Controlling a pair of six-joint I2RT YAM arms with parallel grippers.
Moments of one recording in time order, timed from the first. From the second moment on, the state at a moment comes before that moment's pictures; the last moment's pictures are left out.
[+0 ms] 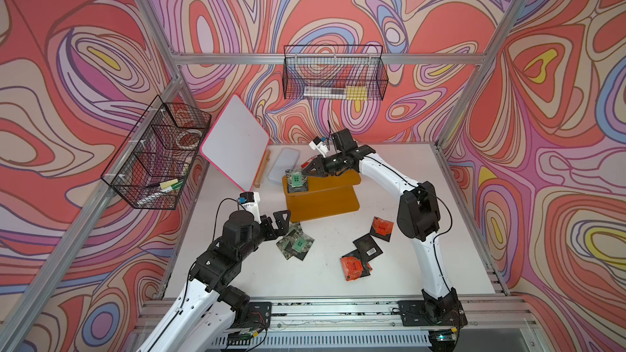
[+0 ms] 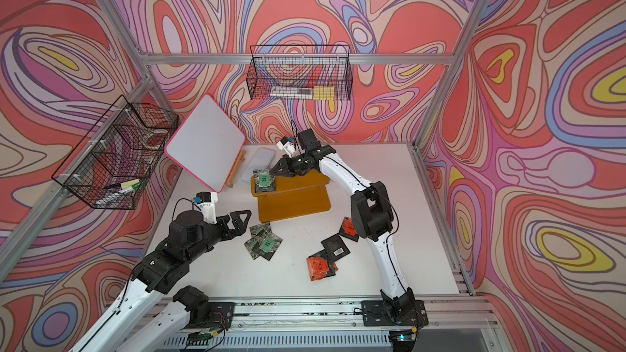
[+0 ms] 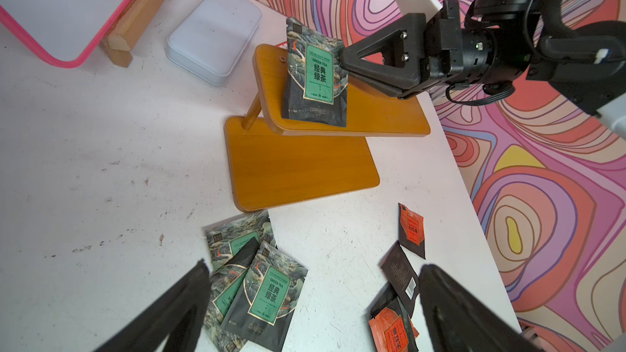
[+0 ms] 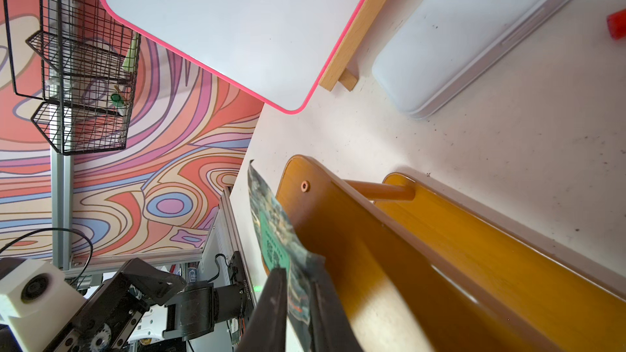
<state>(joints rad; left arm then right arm) -0.45 0.61 0.63 -0.49 0.00 -0.65 0.50 2.28 2.08 -0.60 -0.87 0.40</state>
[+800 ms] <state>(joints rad) -0.45 0.61 0.62 -0.49 0.00 -0.65 0.50 2.28 2.10 -0.64 -0.77 0.32</state>
